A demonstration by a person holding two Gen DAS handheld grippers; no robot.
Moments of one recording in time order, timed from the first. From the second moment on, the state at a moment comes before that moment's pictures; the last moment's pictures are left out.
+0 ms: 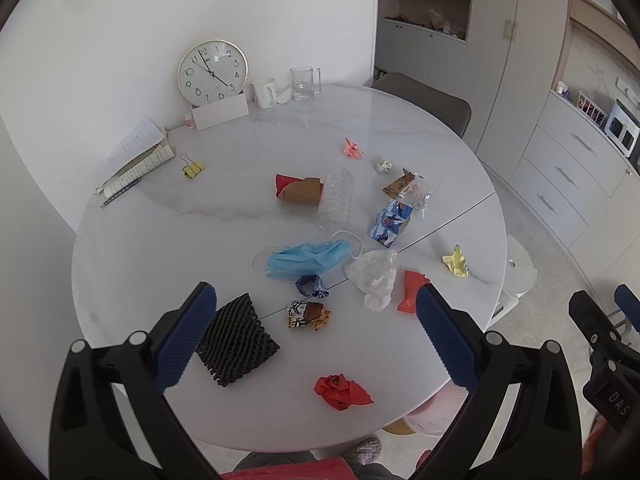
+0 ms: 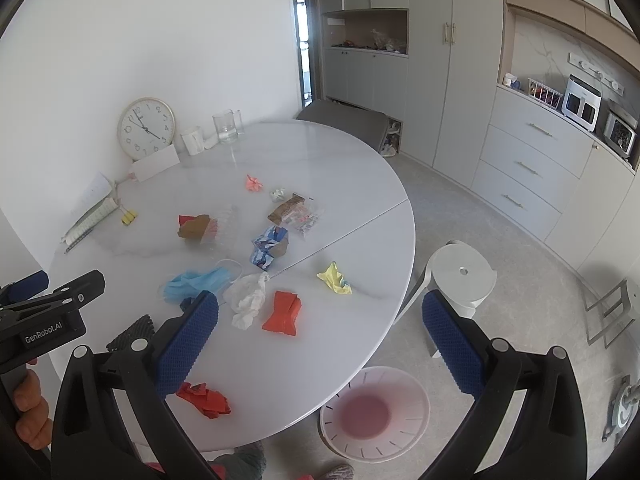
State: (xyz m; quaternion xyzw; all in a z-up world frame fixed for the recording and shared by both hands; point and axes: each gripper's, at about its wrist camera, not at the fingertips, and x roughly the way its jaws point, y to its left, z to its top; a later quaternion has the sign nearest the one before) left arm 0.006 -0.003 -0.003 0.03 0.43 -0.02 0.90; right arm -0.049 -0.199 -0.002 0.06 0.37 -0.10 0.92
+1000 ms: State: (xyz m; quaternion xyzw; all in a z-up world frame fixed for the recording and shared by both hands) left arm 0.009 0.002 -0.008 0.02 0.44 -0.03 0.90; right arm -0.049 -0.199 -0.006 0.06 0.38 -0.10 0.92
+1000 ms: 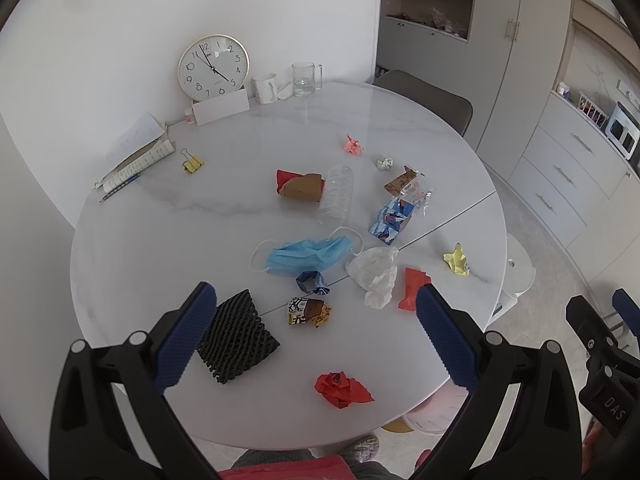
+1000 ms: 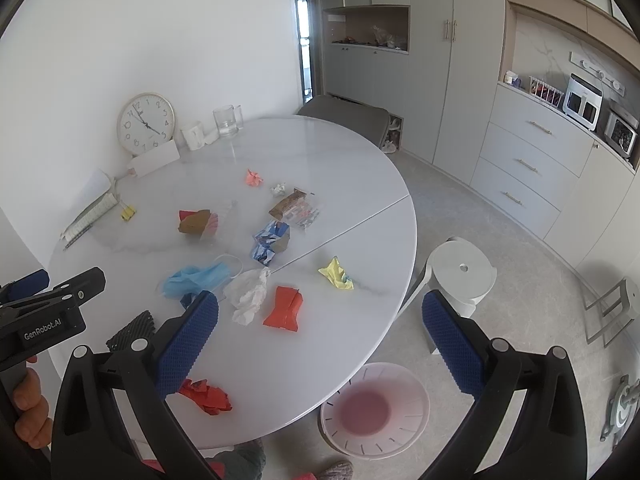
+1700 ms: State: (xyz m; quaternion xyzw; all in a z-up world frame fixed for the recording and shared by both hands) left arm 0.008 0.003 -0.010 0.02 0.44 -0.03 0.90; right arm -0.049 -0.197 -0.005 0.06 0.38 -0.10 0.92
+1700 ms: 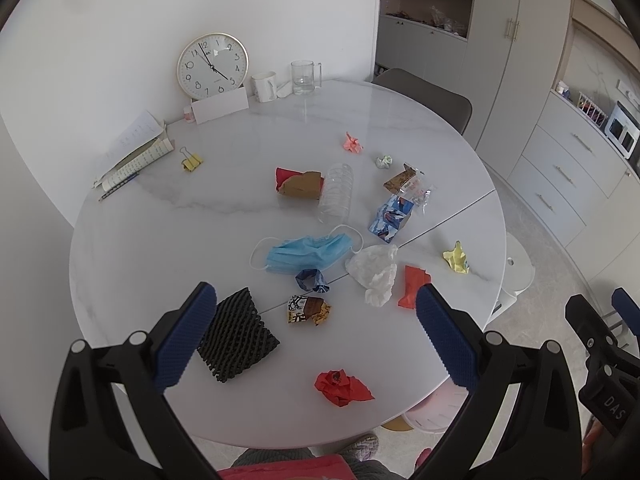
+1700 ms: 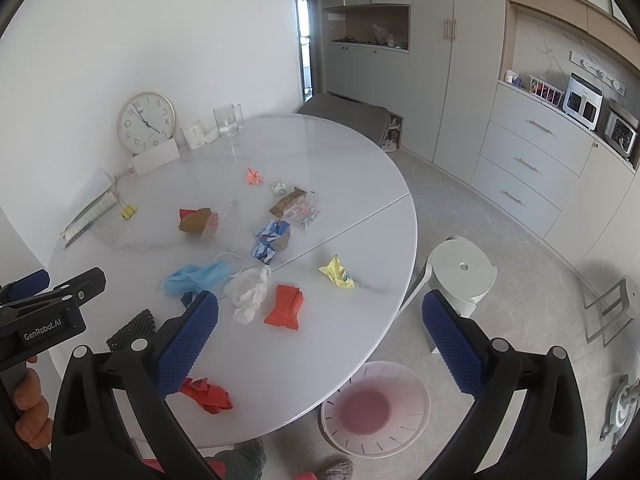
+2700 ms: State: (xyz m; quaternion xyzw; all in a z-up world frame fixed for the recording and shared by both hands) left arm 0.056 0.101 -0.099 0.06 0.47 -0.15 0.87; right arm -0.025 -0.160 -0.085 0.08 0.45 0.00 0.89
